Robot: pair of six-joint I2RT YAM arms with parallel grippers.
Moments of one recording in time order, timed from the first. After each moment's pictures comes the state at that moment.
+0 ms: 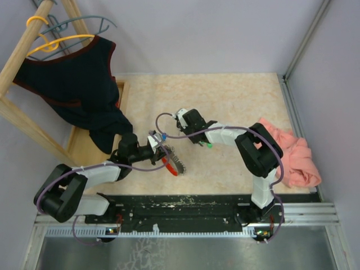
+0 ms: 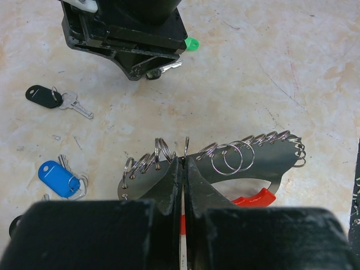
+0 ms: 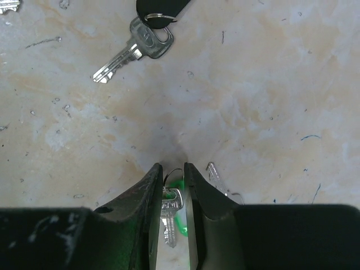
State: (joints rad) left arm -0.52 1.32 0.36 0.65 0.61 0.20; right arm 0.69 1.89 1.16 -0.19 0.14 -0.18
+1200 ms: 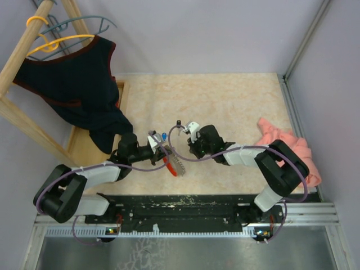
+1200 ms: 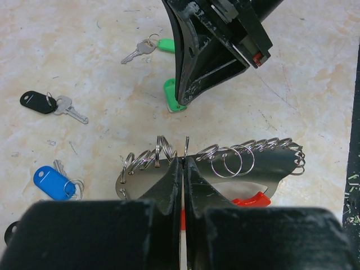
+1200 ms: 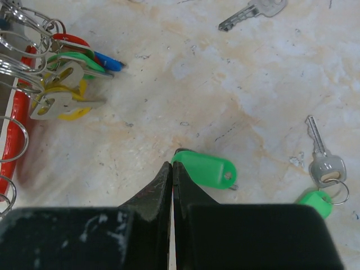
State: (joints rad) left arm -0.52 1.31 0.36 0.65 0.64 0.19; right arm 0.70 1.59 0.71 0.19 -0.17 -0.08
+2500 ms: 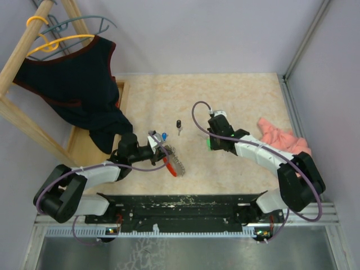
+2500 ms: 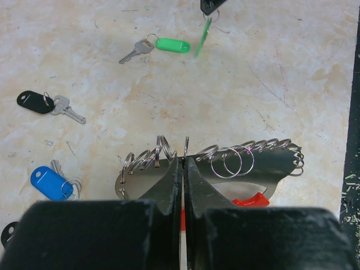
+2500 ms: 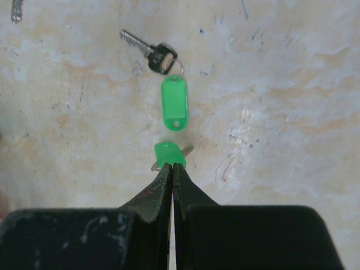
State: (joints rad) left arm -0.52 1.31 0.36 0.65 0.64 0.18; right arm 0.59 1.41 0.88 -0.39 0.23 0.33
